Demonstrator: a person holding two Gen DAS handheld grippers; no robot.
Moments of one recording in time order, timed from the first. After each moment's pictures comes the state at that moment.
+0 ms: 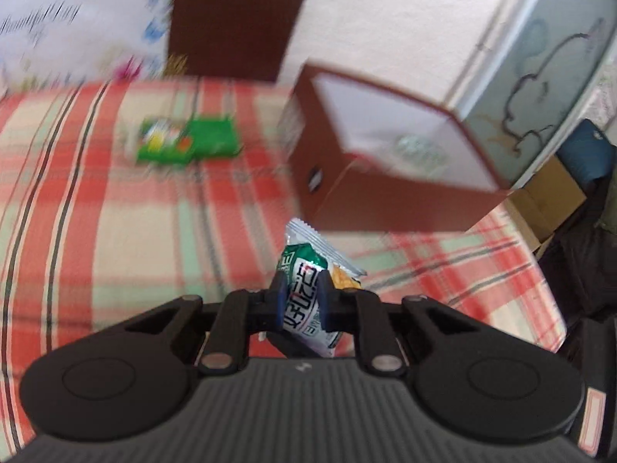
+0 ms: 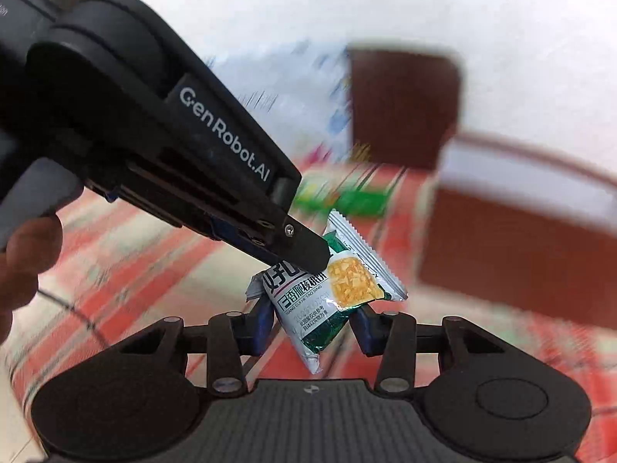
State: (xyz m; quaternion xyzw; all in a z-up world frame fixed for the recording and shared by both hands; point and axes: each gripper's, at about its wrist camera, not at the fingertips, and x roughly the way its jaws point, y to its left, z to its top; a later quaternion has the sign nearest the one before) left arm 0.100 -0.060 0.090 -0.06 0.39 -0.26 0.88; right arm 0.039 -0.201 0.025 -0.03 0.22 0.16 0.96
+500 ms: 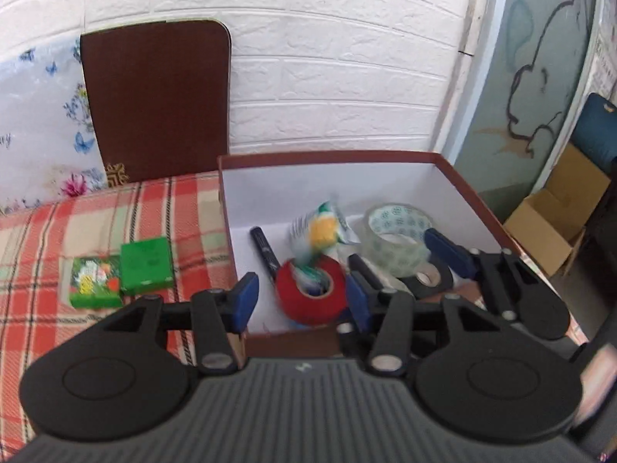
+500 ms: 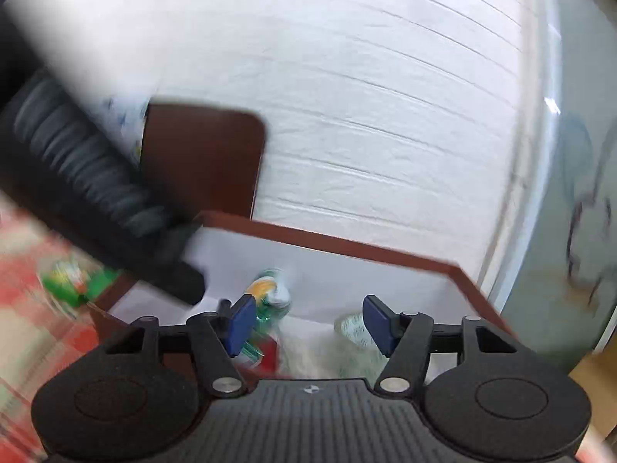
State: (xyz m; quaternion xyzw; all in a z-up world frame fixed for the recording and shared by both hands) left arm 0.156 -0.172 0.112 0.03 0.33 -0.23 0.91; right arm 0.110 -0.300 0.045 -0.05 0.12 -0.06 0.99
